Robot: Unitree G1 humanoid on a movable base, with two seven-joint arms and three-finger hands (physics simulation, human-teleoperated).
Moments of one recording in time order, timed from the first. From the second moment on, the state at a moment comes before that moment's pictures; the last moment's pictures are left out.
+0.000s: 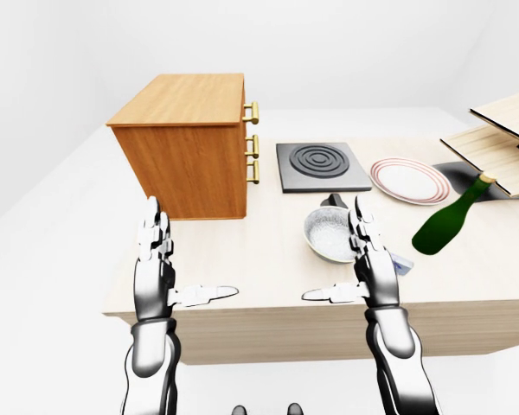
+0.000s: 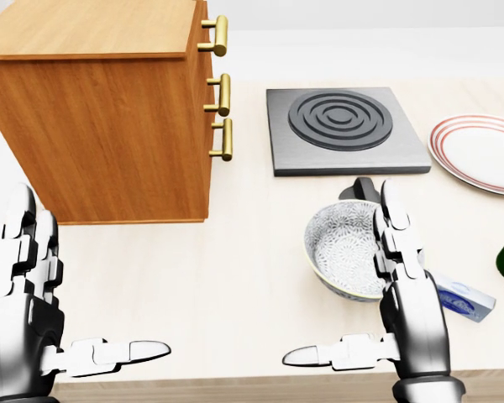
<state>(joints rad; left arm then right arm) 0.19 -0.01 0.03 -0.41 0.07 -0.09 0.04 0.15 -0.01 0.02 -0.33 -0.14 -0.09 0.03</state>
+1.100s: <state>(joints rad) 0.18 -0.01 0.03 -0.40 0.07 -0.09 0.05 0.14 -0.01 0.02 -0.31 -0.12 -0.09 0.04</state>
